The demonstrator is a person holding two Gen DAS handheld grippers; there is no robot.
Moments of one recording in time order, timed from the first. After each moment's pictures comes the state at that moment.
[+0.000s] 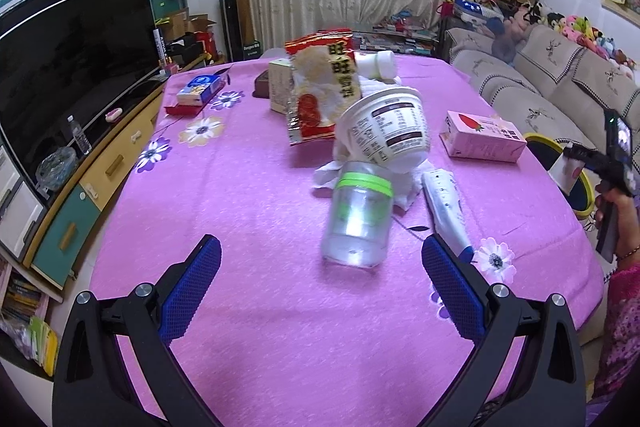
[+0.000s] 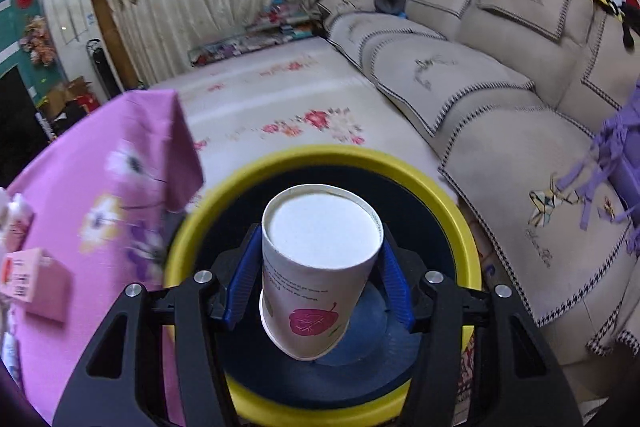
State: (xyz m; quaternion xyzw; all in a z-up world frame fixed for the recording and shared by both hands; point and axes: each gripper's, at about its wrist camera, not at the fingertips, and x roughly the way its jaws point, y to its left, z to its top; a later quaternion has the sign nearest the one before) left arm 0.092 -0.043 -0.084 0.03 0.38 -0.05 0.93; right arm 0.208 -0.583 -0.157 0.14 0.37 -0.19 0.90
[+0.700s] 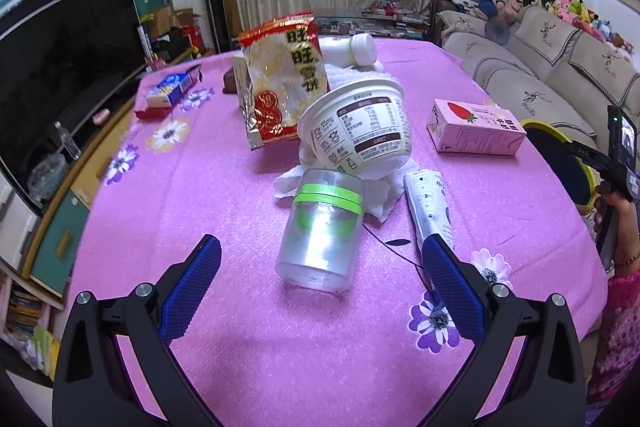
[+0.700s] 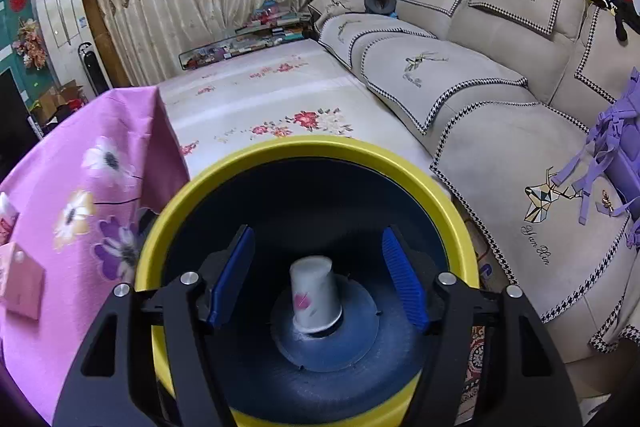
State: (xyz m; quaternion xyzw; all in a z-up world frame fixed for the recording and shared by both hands) left arm 0.128 -0.071 -0.100 0.04 0.40 -0.07 0.91; right arm 0.199 -0.586 -0.170 0.14 0.36 -0.20 0.90
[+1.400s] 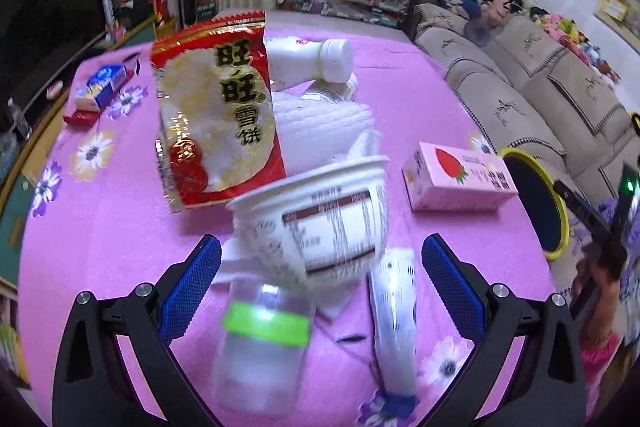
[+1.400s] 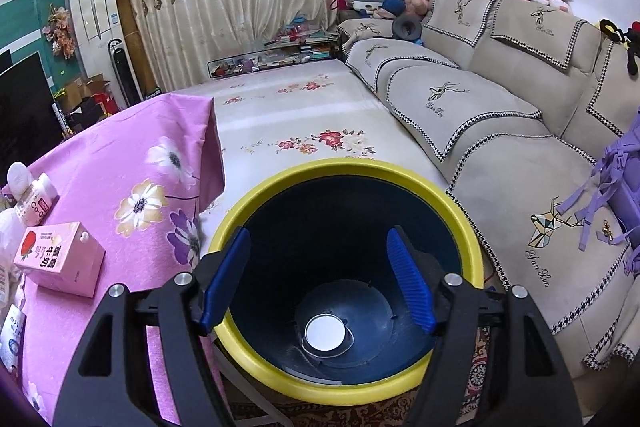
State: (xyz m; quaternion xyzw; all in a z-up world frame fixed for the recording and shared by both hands) left arm 0.228 -0.094 -0.098 -0.02 0.46 -0.12 0.88; right arm 0.181 -0.545 -0.132 0.11 0.34 -0.17 0.92
